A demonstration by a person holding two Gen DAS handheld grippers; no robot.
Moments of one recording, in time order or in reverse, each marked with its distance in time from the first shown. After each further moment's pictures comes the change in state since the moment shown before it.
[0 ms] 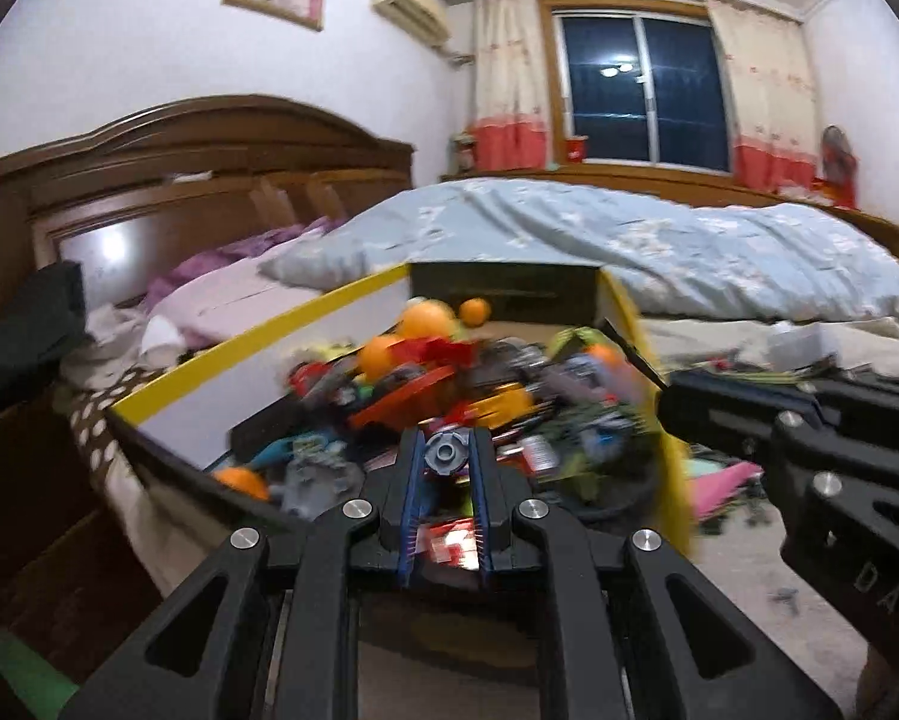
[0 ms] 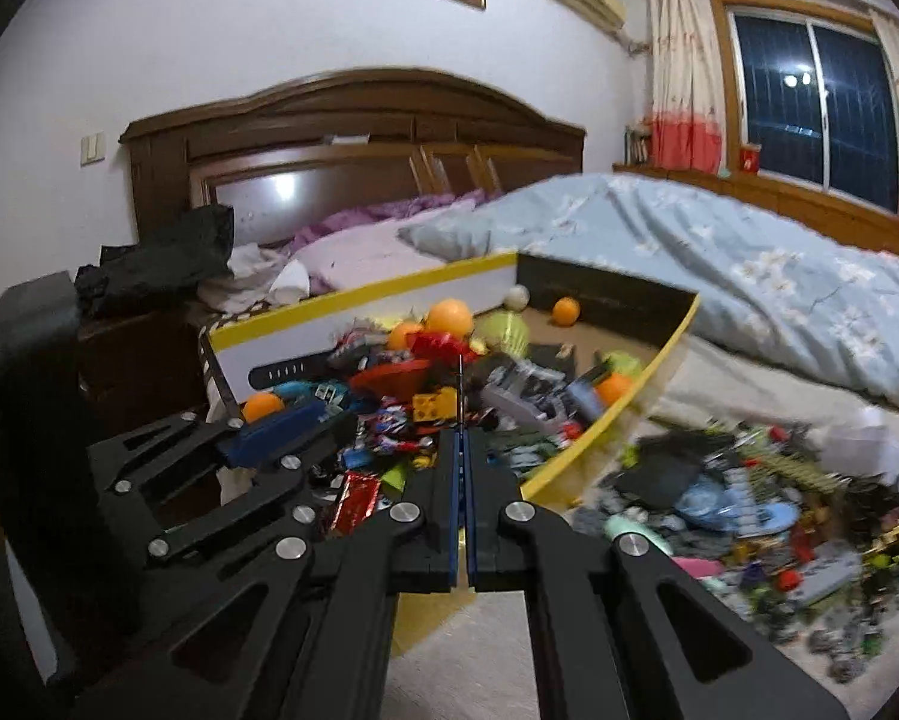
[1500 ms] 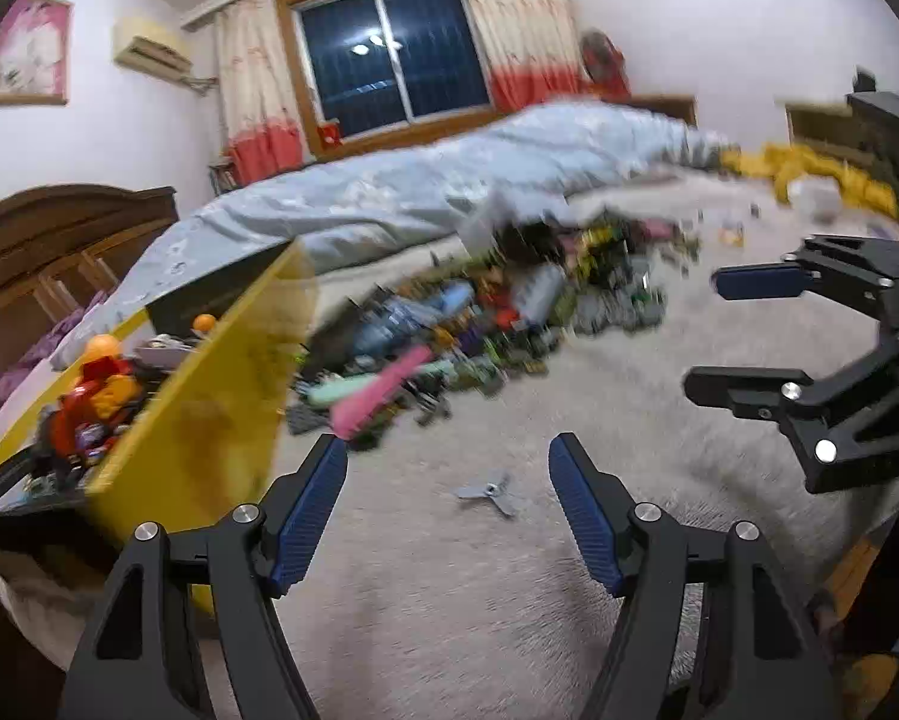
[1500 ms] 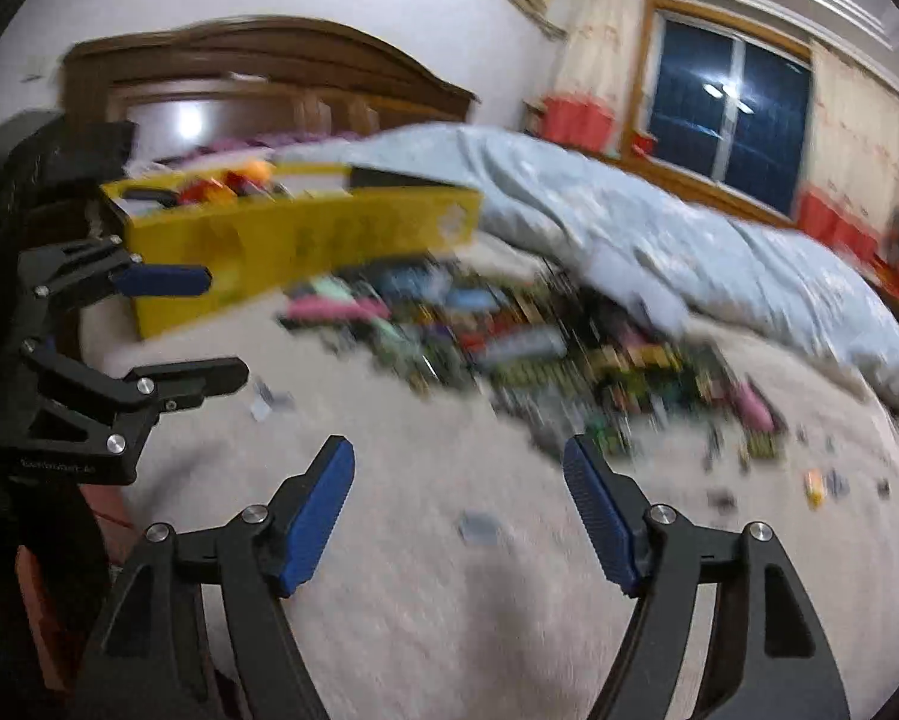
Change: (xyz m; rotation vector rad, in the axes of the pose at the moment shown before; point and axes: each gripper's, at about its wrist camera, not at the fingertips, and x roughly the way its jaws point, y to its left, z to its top) left arm -0.040 -0.151 -0.059 0.418 0.033 -0.462; right arm -0.126 -0.128 -0.148 -0.044 0.090 -0.346
